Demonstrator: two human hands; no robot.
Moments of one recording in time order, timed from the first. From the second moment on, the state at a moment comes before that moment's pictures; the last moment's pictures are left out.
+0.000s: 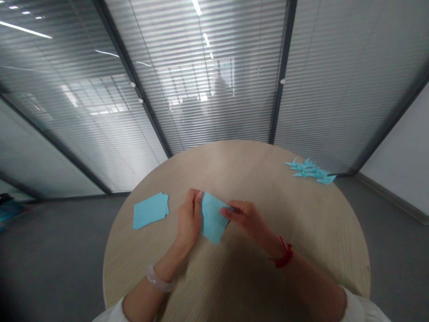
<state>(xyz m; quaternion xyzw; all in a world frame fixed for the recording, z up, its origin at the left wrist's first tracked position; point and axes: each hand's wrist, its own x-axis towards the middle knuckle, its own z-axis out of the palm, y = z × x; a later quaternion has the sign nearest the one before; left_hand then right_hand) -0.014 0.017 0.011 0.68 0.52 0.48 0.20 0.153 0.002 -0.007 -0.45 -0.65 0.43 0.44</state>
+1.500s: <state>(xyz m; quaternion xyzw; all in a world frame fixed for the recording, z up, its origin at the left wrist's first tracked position) -0.003 0.029 -0.007 0.51 0.40 0.51 0.56 0.154 0.001 -0.014 -0.52 -0.68 0.10 0.51</state>
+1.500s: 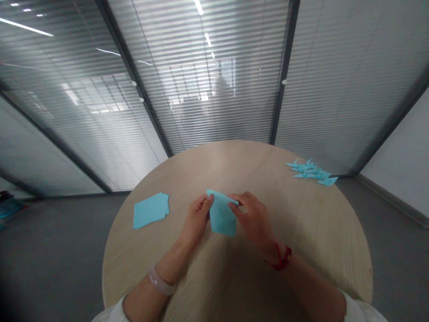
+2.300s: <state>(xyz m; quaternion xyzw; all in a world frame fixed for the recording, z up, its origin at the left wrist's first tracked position) -0.004 0.025 0.001 0.47 0.39 0.53 0.59 0.153 -0.007 -0.010 -0.42 -0.76 -0.01 0.50</state>
